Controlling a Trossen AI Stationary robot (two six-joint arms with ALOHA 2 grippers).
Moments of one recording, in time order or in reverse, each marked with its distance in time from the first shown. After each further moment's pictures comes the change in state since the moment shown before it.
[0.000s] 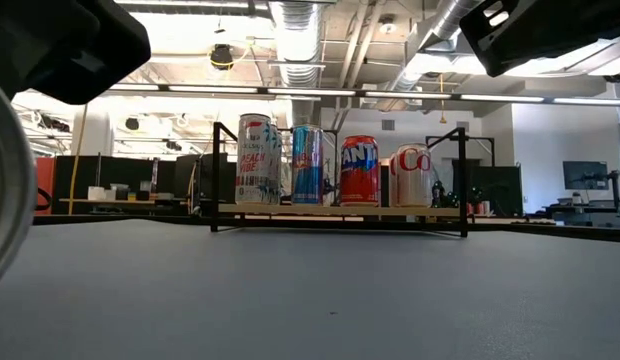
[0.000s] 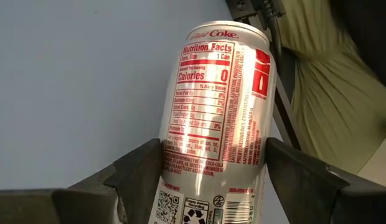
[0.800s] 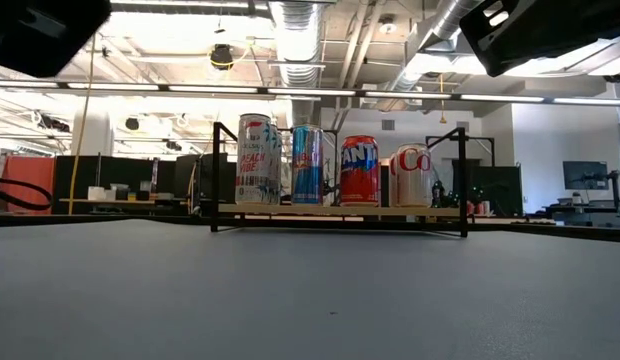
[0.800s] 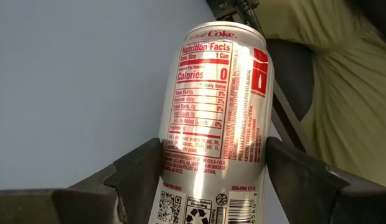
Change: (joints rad) left arm -0.098 0.003 0.000 -0.006 -0.146 0.035; right arm 0.000 0.000 0.000 0.000 0.000 0.000
